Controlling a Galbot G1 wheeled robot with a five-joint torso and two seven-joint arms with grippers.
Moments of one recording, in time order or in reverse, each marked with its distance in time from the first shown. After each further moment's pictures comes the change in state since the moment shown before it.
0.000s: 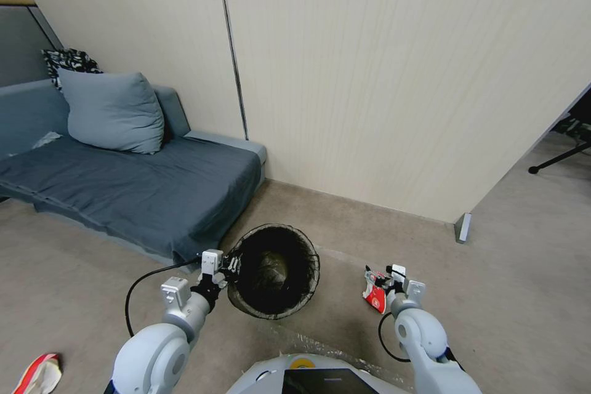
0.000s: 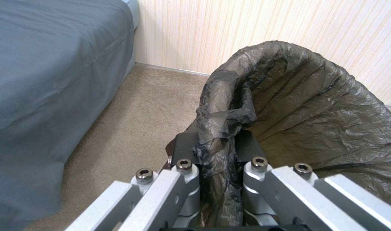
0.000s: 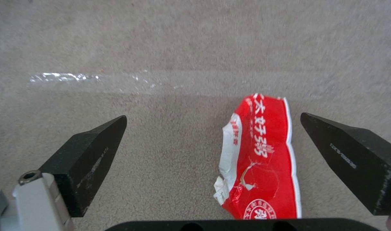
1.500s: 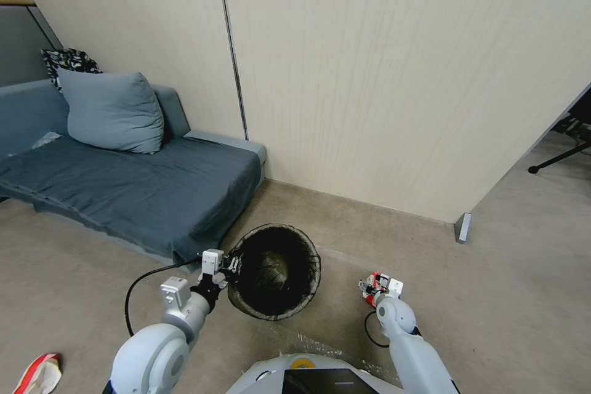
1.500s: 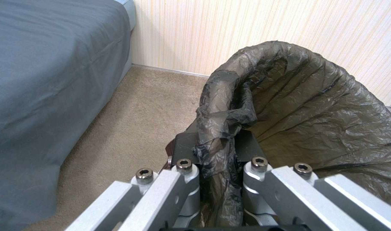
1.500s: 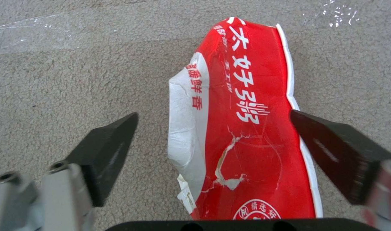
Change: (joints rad) left arm -0.005 0.005 0.003 -0.001 -0.005 0.002 0.003; right arm 0.185 0.027 -0.042 -0.368 0.059 0.036 0.081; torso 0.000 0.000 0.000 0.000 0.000
